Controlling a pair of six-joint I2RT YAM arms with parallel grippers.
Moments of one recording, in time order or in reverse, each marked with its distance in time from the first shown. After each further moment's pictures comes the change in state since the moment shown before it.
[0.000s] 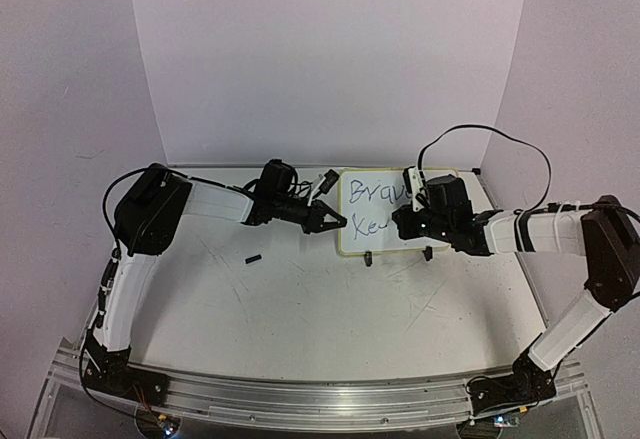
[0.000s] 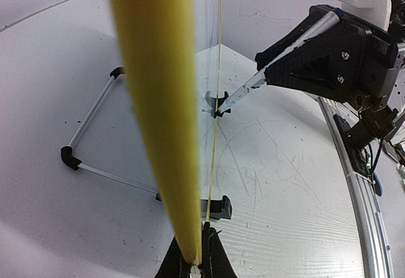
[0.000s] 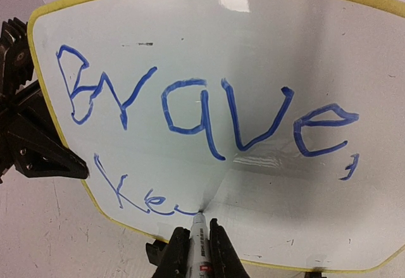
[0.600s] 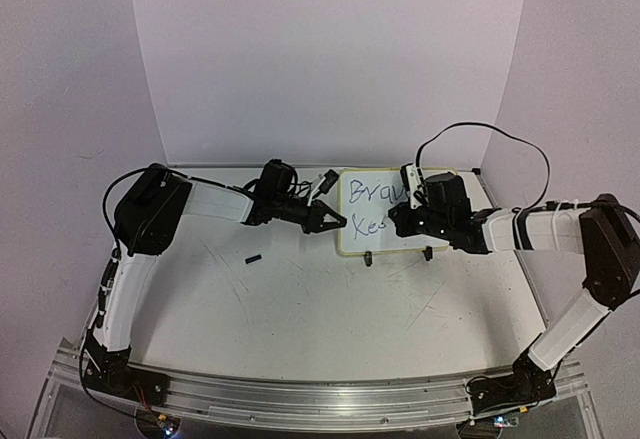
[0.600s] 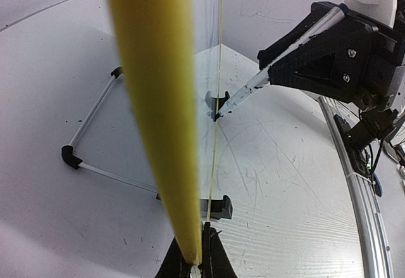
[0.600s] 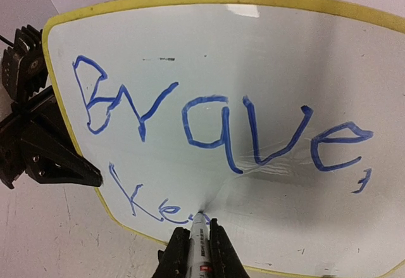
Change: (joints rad) left arm 0.000 0.000 0.000 -0.001 0.000 -0.001; right arm 0.000 0.013 0.019 0.015 -0.027 0.004
